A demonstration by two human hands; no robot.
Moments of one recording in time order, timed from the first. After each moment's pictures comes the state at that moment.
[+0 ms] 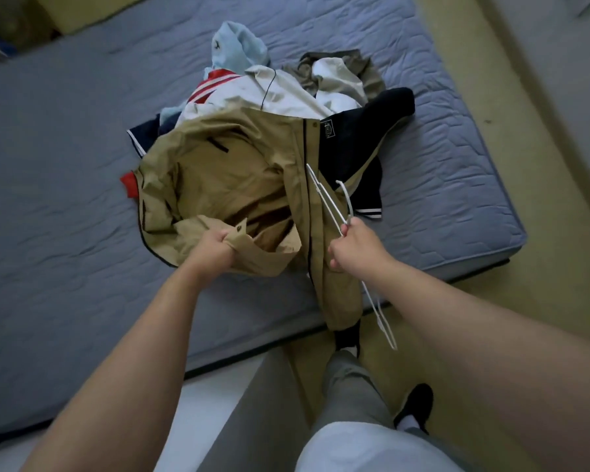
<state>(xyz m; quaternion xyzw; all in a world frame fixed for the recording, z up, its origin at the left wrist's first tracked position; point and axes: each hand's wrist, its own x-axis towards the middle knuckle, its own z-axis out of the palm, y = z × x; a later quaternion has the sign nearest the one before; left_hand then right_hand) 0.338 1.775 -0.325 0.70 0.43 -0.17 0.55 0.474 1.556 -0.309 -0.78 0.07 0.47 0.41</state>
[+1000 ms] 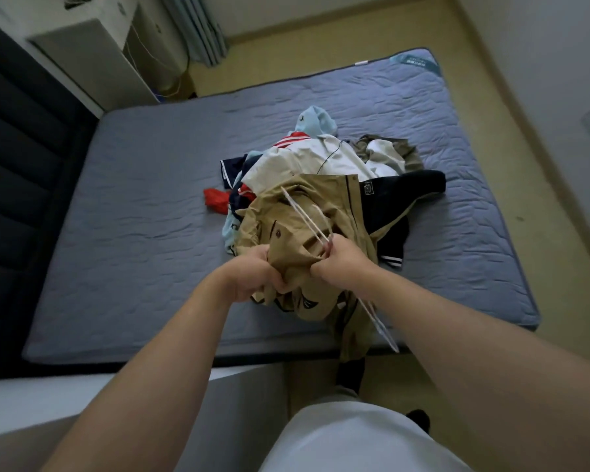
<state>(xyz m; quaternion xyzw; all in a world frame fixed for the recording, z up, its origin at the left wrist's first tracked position) 0.261 1.670 -0.192 0.61 0.40 -0.17 0.66 0.402 1.524 -0.182 -0.78 -0.23 0.47 0.33</state>
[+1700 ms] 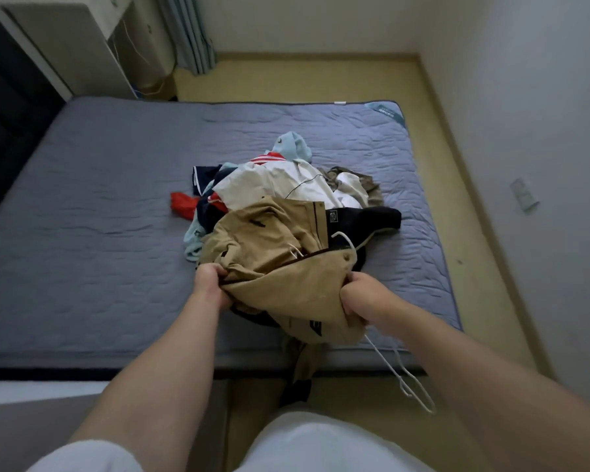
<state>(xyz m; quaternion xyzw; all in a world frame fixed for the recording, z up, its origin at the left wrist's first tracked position) 0.267 1.648 -0.236 0.15 0.60 0.19 0.76 0.437 1.445 -0.146 -0.80 -0.15 0.52 0.25</state>
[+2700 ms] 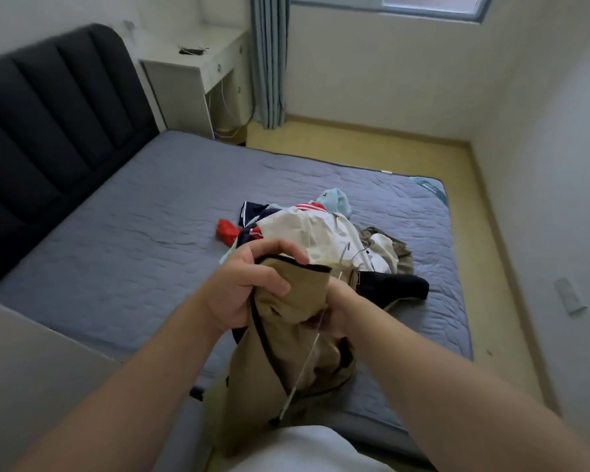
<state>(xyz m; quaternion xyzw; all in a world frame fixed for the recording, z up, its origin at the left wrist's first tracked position) 0.249 1.568 -0.044 0.48 0.14 0.20 0.84 0.413 1.517 -0.126 -0.64 -0.04 0.63 0.43</state>
